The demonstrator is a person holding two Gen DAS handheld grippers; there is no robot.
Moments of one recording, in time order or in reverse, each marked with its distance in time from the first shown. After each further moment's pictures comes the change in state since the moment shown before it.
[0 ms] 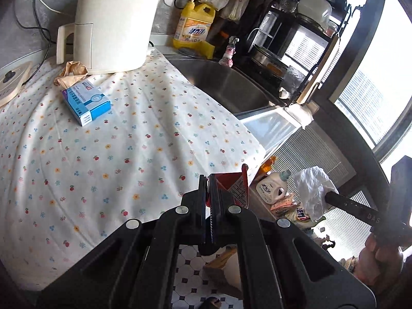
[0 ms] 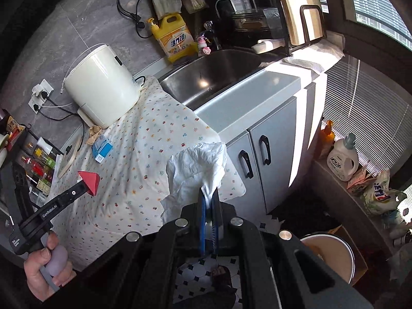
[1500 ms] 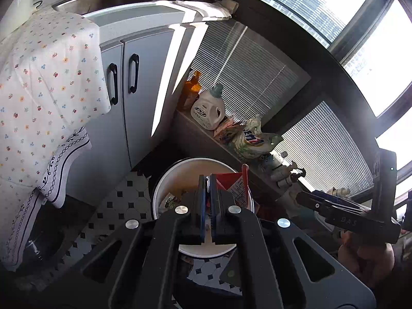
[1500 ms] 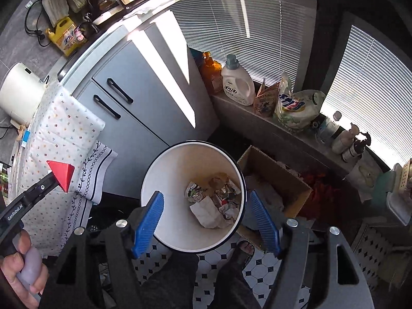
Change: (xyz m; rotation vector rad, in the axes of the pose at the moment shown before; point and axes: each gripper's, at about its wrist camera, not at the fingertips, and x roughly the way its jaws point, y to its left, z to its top) left arm 0.077 -0.214 -0.163 0.202 0.314 -0.204; right arm -0.082 -0.233 -0.161 0.281 0.143 -0.300
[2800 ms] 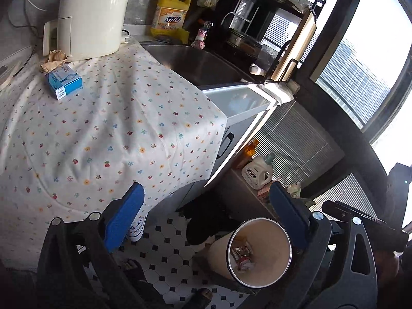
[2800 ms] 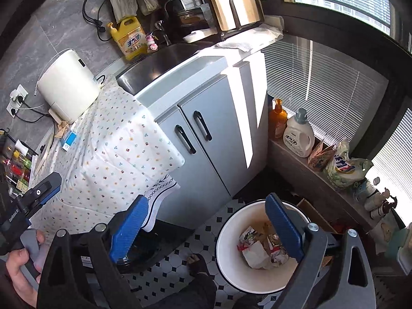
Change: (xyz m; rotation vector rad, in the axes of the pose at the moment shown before) left arm -0.145 0.157 0.044 -0.189 -0.295 0.189; right arm -0.028 0.189 0.057 -0.222 -0.146 0.159
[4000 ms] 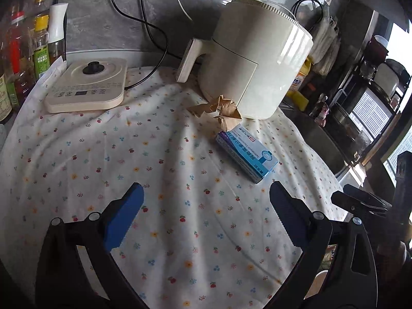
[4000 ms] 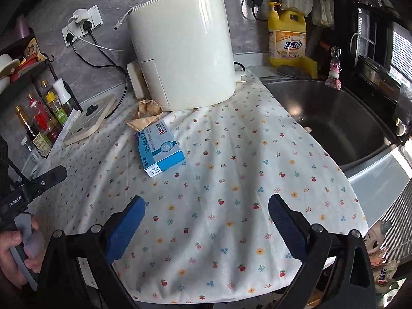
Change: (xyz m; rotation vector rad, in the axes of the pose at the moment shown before) left arm -0.061 0.302 0.090 -0.227 -0.165 0.245; right arm 0.154 0.353 0.083 -0.482 -0.012 0.217
